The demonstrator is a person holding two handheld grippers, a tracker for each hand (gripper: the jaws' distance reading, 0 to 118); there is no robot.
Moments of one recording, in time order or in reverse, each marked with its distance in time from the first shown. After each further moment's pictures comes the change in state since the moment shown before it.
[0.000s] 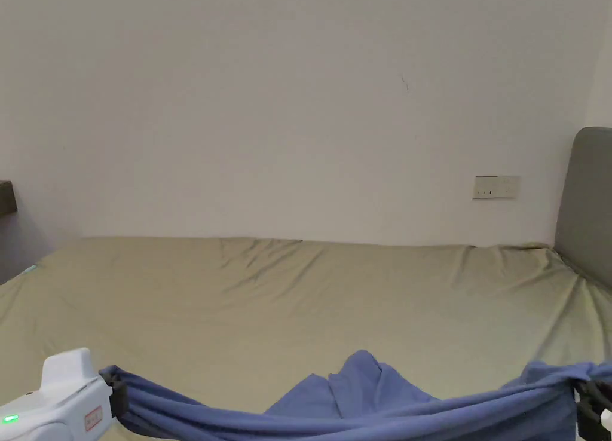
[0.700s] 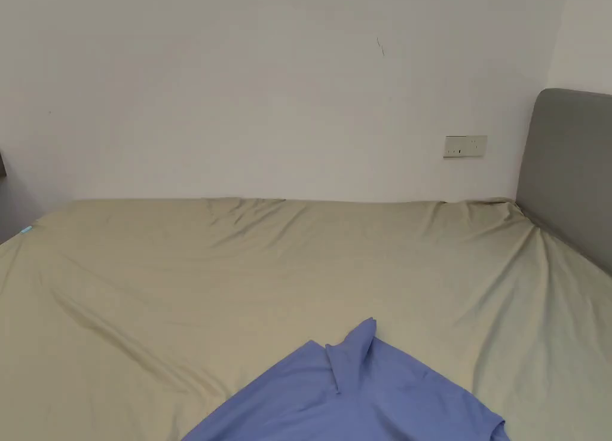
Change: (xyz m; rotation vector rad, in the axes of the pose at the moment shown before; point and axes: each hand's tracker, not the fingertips) left arm -0.054 -0.144 0.115 -0.247 -0.076 -0.103; right arm 0.011 -0.139 0.180 -0.288 0.146 0.054
